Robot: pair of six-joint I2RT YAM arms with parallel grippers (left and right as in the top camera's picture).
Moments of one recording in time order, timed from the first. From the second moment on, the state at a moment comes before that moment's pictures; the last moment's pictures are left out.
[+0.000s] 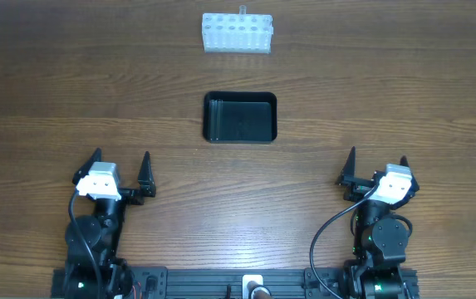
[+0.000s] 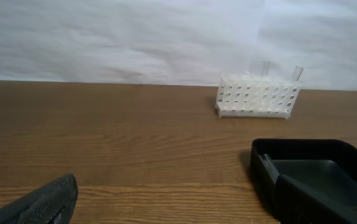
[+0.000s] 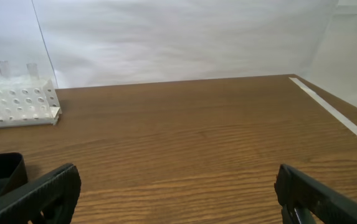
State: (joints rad) left arm -0.09 0.01 0.01 -0.07 -0.01 -0.07; right arm 0.06 0.01 0.01 -0.05 0.27 0.00
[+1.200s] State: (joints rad) left arm -0.09 0.01 0.01 -0.07 -0.01 -0.07; right arm 0.06 0.02 0.01 0.03 0.47 -0.18
